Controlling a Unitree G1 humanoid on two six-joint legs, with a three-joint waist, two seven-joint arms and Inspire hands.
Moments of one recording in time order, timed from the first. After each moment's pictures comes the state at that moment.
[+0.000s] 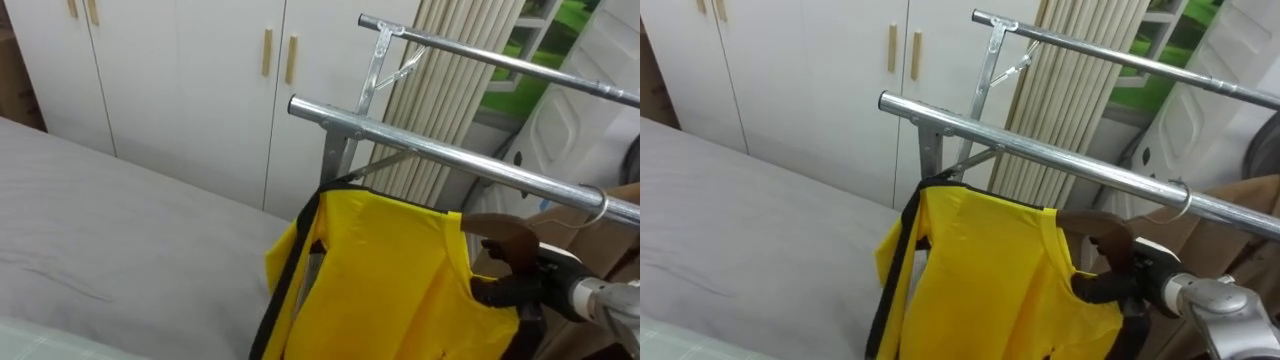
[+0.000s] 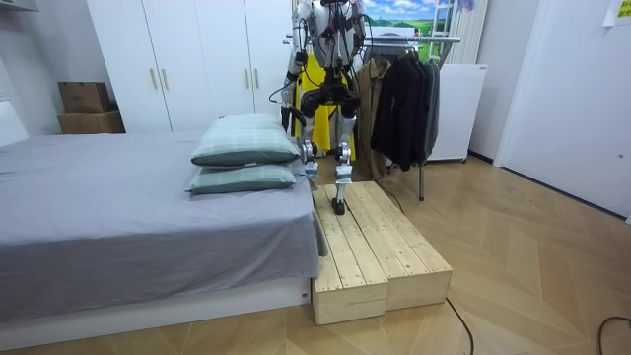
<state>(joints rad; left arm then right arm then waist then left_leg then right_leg) 0.22 0.34 -0.05 0.75 0.43 0.12 -0.24 -0.54 -0.59 0.11 1.02 0.00 0.07 0.44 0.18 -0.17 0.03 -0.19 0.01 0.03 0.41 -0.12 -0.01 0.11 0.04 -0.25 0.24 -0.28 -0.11</state>
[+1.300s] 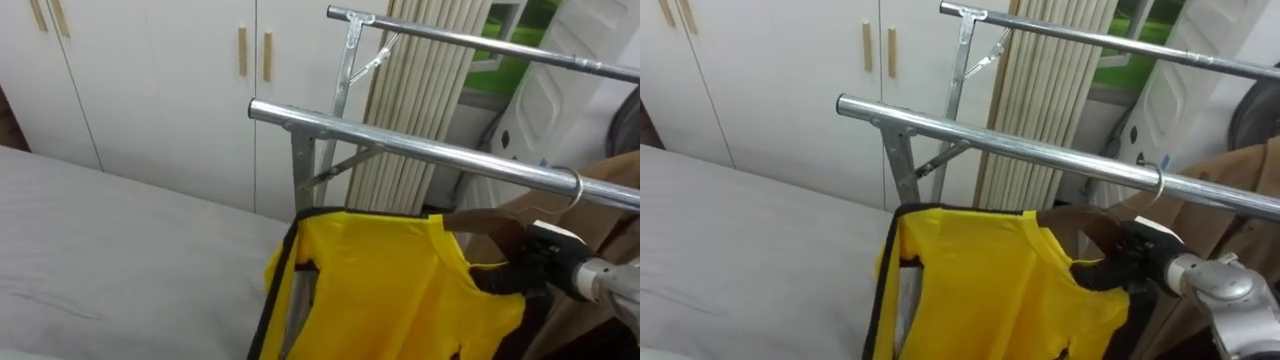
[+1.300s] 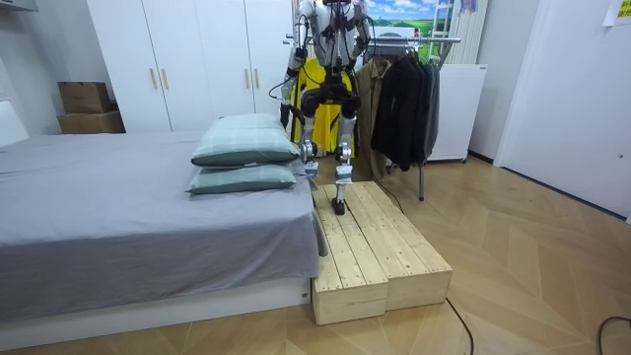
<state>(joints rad) 0.25 0.32 -0.04 0.76 0.44 0.10 -0.23 -0.52 -0.62 0.09 0.83 -0.12 0.07 0.46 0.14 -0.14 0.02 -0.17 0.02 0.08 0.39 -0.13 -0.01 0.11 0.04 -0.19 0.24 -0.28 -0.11</state>
